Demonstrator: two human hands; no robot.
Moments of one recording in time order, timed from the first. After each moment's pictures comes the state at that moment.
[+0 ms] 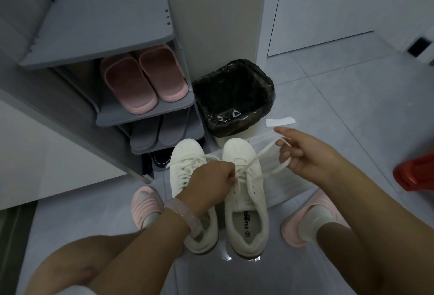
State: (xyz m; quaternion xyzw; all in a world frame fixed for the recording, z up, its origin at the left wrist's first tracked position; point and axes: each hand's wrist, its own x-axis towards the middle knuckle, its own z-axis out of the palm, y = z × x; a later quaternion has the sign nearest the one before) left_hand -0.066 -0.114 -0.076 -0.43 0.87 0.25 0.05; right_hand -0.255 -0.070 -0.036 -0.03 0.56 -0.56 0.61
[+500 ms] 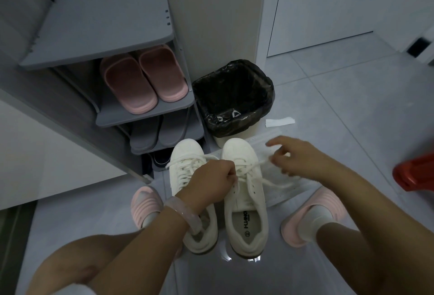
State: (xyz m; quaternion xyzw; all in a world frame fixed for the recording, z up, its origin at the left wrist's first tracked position) left_hand -0.069 -0.117 -0.075 -0.44 0.85 0.29 0.05; right_hand -0.262 -0.061 -0.043 -0.51 0.74 -0.13 0.41
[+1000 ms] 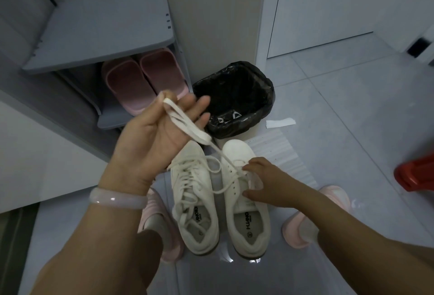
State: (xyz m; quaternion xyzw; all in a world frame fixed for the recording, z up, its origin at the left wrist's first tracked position) left_hand -0.028 -0.151 0.038 -0.21 0.31 0.85 -0.37; right_hand -0.221 -0.053 -0.083 -0.61 0.68 -0.04 0.40
